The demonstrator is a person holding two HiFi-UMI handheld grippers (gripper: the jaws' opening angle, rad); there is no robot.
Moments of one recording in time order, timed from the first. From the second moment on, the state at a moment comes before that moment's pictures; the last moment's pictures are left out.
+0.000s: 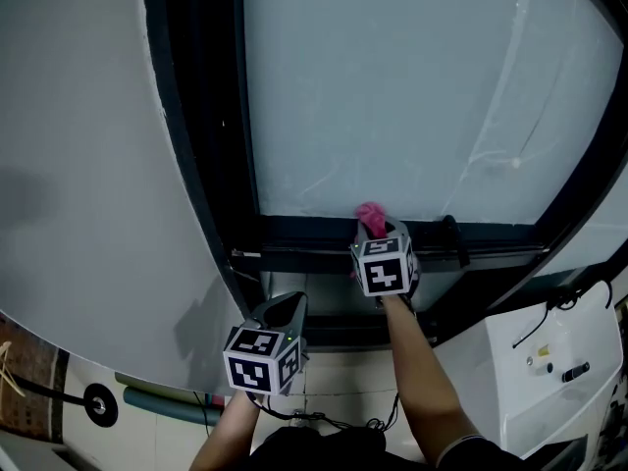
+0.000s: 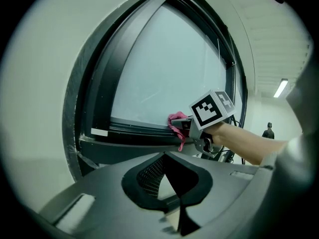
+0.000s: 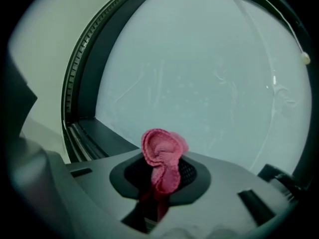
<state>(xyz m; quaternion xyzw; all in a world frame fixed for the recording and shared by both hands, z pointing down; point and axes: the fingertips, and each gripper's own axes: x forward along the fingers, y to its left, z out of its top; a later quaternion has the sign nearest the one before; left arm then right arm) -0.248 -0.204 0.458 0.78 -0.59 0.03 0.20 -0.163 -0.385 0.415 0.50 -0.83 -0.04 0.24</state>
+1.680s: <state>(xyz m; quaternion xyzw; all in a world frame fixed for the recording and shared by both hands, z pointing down) -0.298 -0.160 0.438 0.73 -0.66 -0.03 0.19 -0.286 -0.267 0.391 0.24 -0.96 -0.07 0.15</state>
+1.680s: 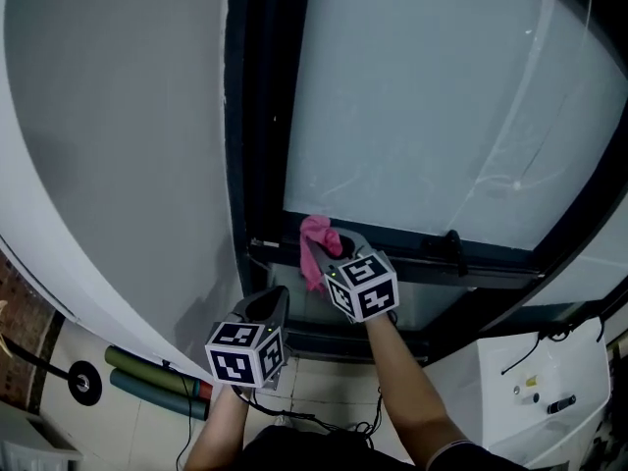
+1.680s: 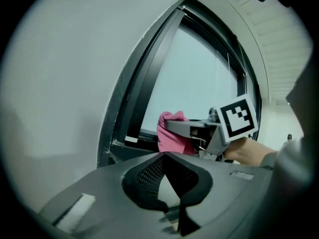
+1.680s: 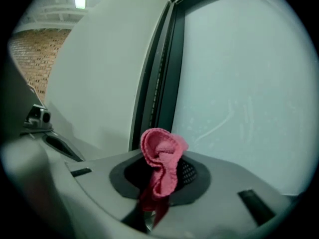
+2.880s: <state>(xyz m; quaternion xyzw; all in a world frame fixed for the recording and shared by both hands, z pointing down) -0.036 -0.250 0.350 0.85 -0.52 0.02 0.09 0.064 -0.270 0.307 0.42 -0.91 -0.02 -0.02</state>
